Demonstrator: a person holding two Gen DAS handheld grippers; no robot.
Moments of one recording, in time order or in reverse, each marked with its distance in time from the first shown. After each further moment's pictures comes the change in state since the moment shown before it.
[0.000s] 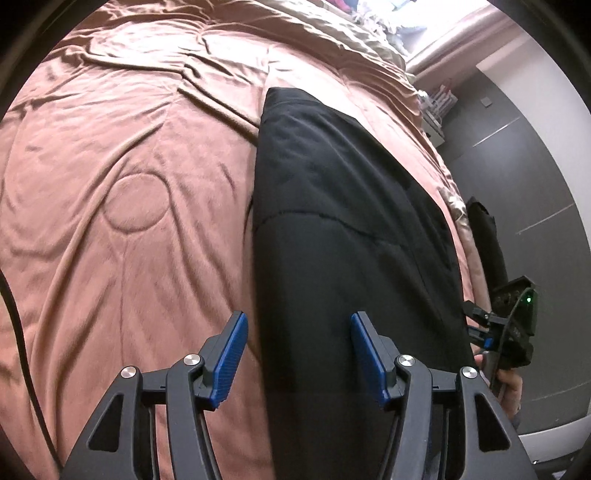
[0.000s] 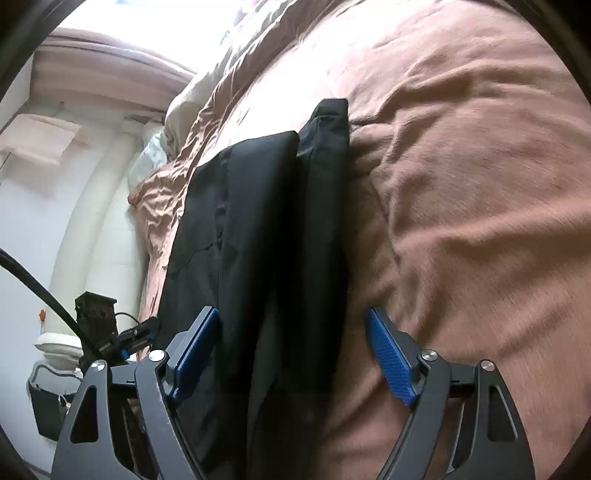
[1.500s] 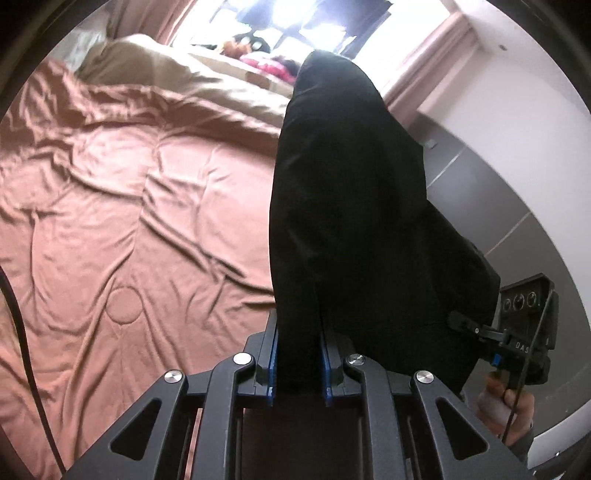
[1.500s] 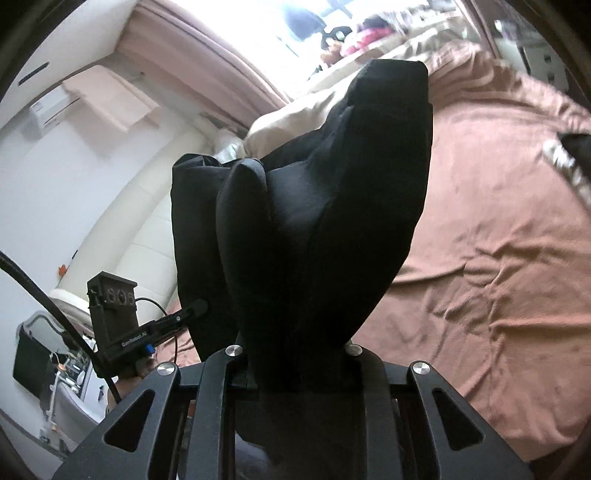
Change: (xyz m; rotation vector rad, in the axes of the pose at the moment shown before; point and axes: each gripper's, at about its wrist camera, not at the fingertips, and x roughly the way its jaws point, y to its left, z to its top) left arm -0.134 -0.094 -0.001 0.136 -0.310 -0.095; right arm -0.090 0.156 -0.047 -0.307 -0.190 0.050
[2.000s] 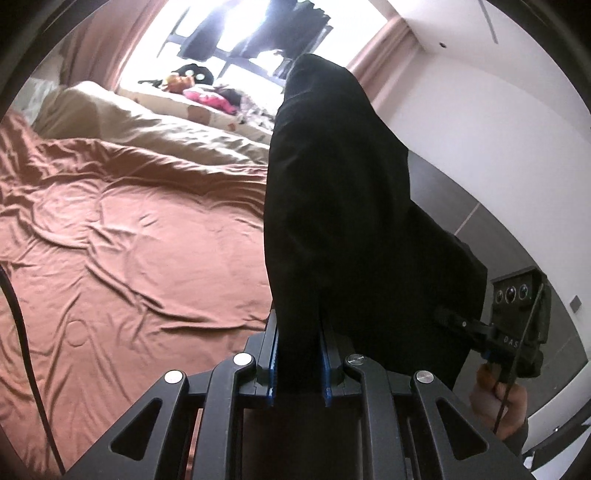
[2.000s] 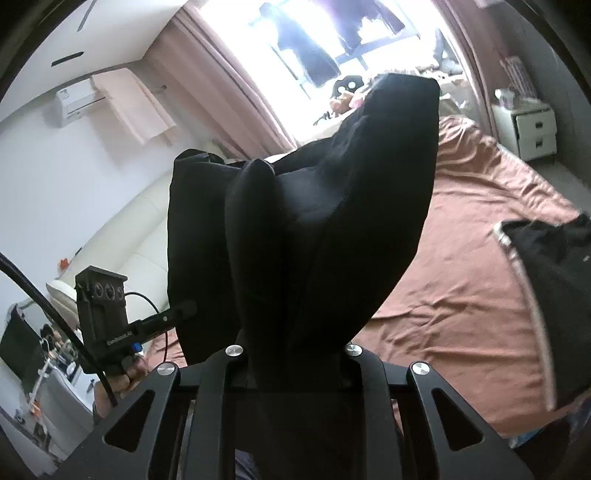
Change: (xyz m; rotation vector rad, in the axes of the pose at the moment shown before) left arm -0.051 -0.145 0.007 0.112 -0.076 -0.127; right arm -0.114 0.050 -0.007 -0.125 -0.121 -0.073
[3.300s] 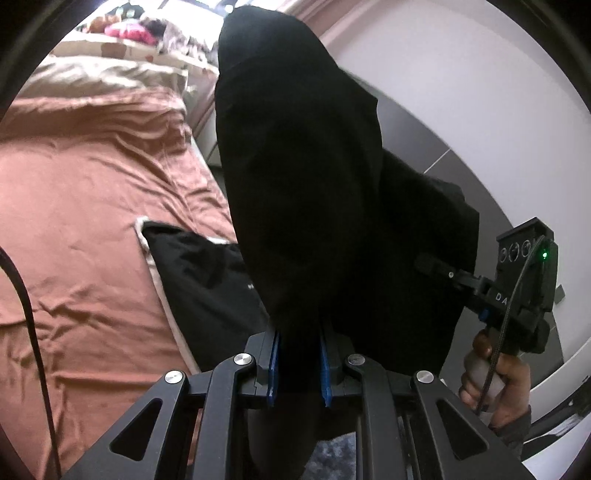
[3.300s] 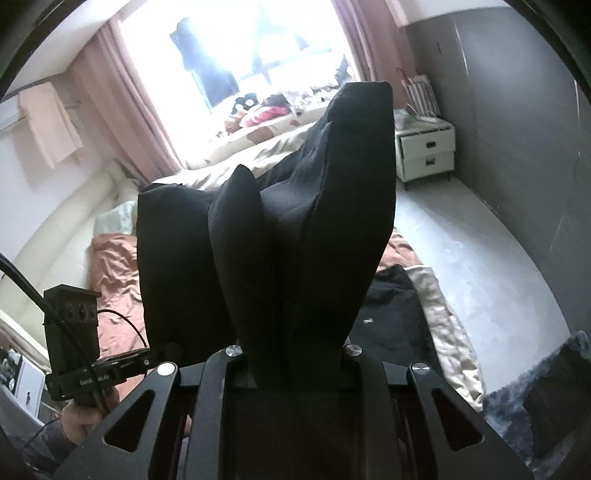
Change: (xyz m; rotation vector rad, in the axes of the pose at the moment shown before) left arm 0.309 -0.219 -0.021 -0.031 0.248 -0.194; right arm -0.027 -0.026 0.036 0.040 0.016 -0.365
